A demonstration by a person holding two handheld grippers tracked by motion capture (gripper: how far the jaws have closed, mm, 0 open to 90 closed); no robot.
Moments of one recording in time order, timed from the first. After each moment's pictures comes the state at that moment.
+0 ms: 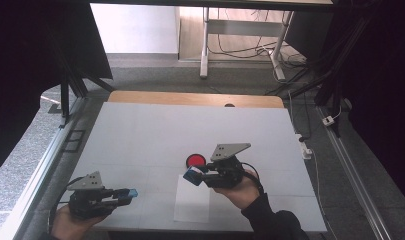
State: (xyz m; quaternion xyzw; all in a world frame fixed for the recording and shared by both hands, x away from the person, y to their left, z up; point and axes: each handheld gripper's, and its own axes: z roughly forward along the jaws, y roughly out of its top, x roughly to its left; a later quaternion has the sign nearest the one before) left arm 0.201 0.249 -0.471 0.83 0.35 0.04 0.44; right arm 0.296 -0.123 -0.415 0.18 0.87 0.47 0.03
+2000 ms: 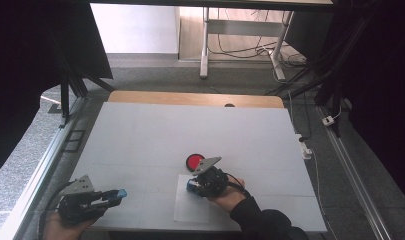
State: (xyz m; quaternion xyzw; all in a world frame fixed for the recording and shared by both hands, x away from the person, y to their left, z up) left arm 0.188 0.266 -0.477 0.82 0.40 0.07 0.41; right arm 0.308 -0.097 -0.493 0.16 0.93 0.32 0.07
